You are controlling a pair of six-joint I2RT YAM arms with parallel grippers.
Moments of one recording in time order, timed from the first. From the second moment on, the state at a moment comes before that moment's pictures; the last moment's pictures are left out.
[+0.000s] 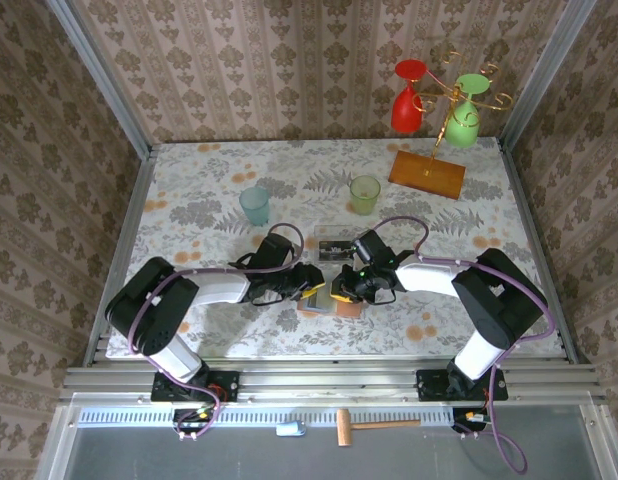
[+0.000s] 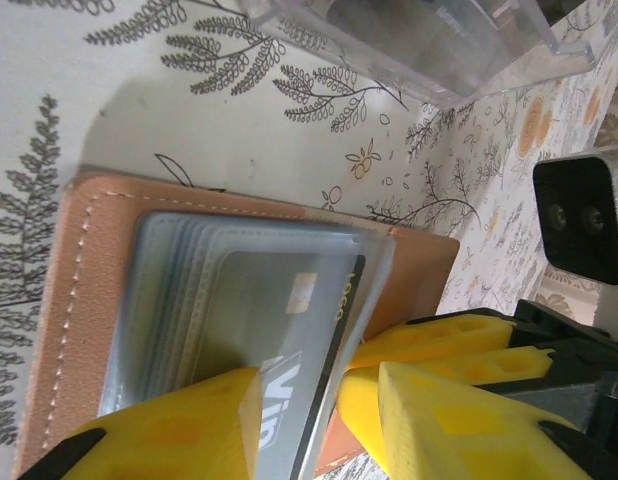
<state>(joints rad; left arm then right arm) -0.73 1.61 0.63 0.17 0.51 -1.13 0.61 1.65 0.76 -0.15 -0.48 0.94</state>
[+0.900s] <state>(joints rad) -0.77 1.65 0.72 0.22 0.56 -1.15 0.50 1.27 0.79 -0.40 -0.38 0.89</state>
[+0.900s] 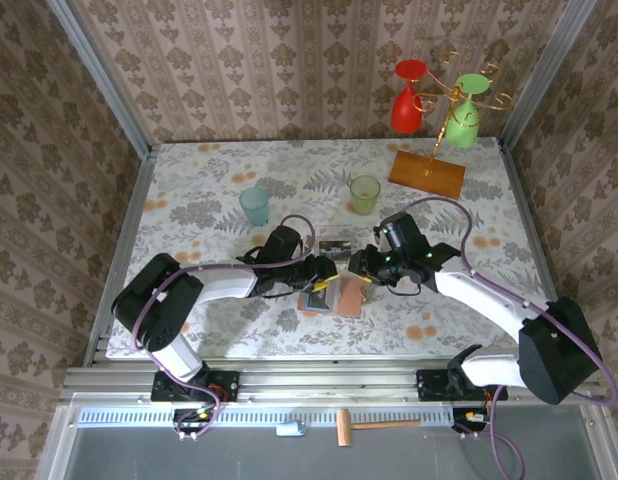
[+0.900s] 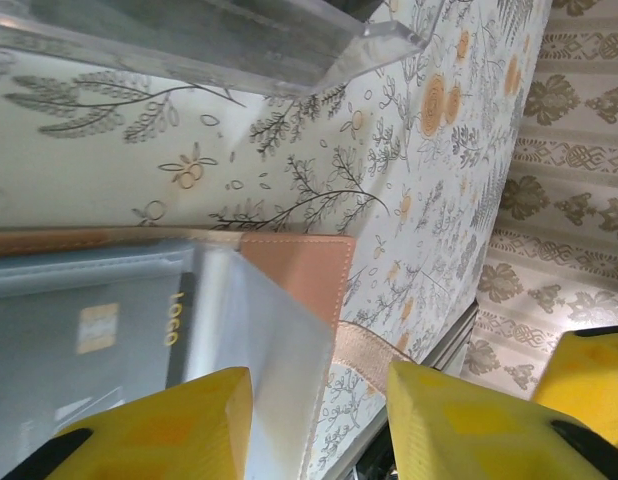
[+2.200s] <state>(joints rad) -0.76 1.66 0.76 0.26 0.59 -1.16 0.45 1.40 0.61 -0.30 -0.46 0.89</state>
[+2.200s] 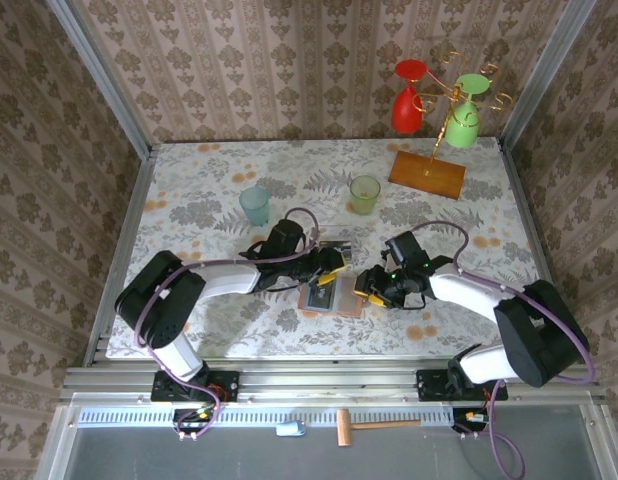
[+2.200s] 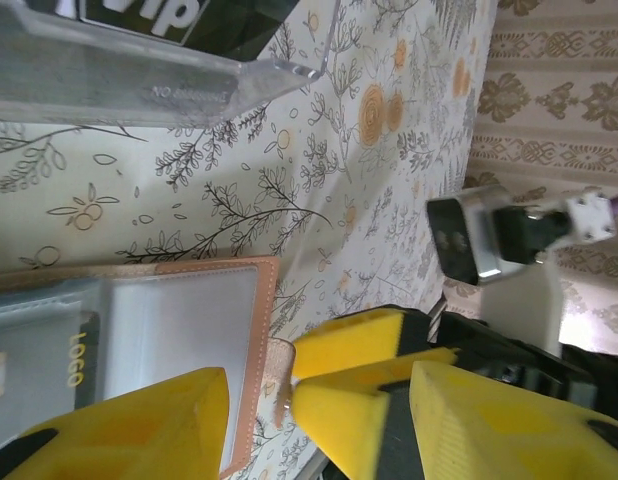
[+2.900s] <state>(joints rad) -0.69 1.54 0.66 0.24 0.57 -1.16 0.47 1.51 0.68 -0.20 -0.48 0.89</state>
